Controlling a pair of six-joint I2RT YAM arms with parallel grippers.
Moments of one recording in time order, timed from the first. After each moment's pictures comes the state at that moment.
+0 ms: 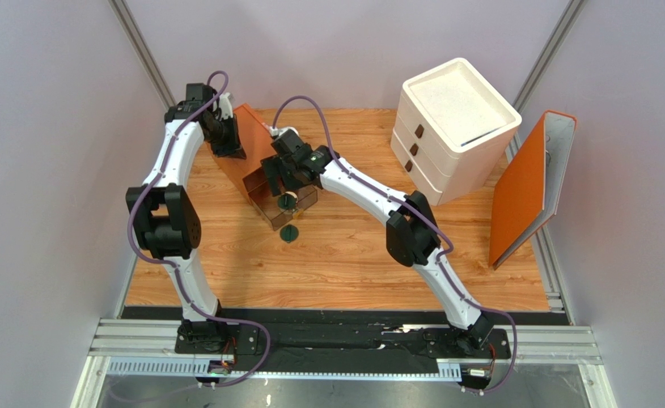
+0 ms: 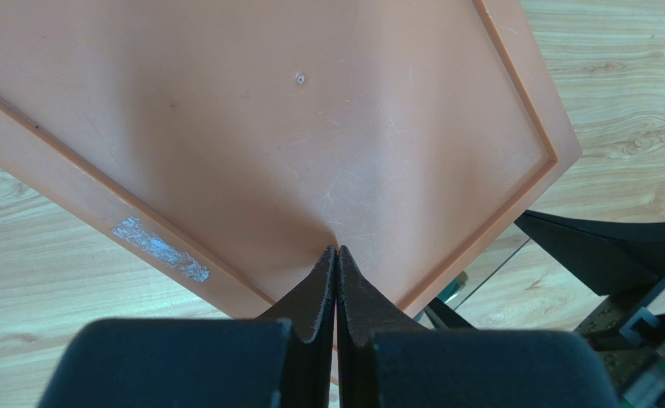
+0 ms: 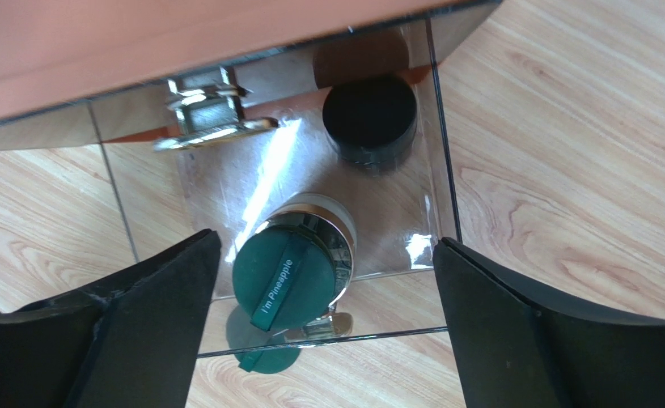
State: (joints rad) left arm 0.03 1.94 1.82 -0.92 0.32 -0.12; right arm 0.85 2.42 2.31 -0.73 0.15 0.35
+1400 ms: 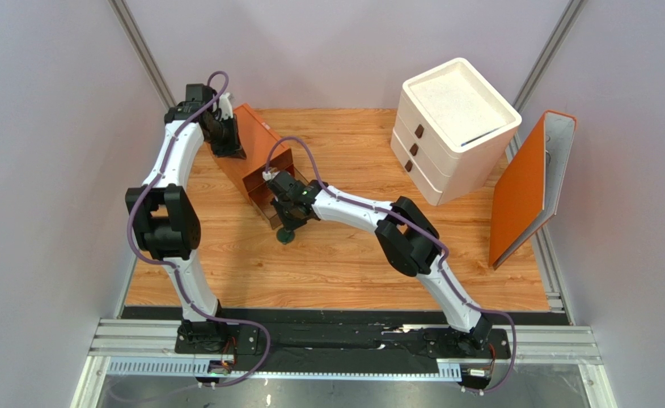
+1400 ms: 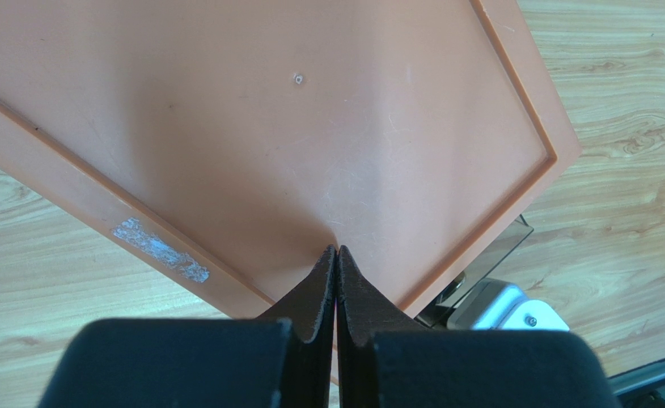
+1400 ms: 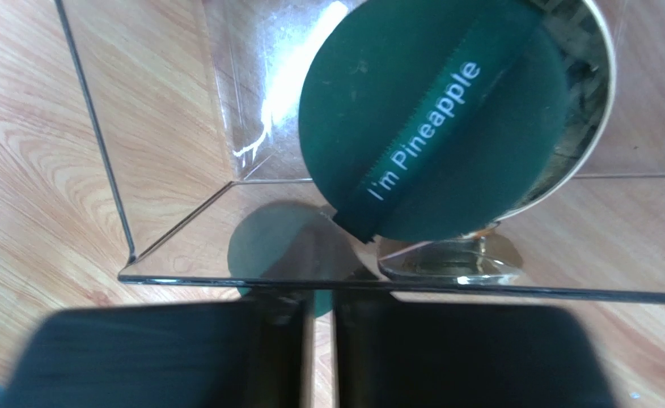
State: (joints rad) left arm 0.03 1.93 1.80 -0.91 0.32 -0.12; right arm 0.95 2.34 1.92 -0.58 0.03 0.38
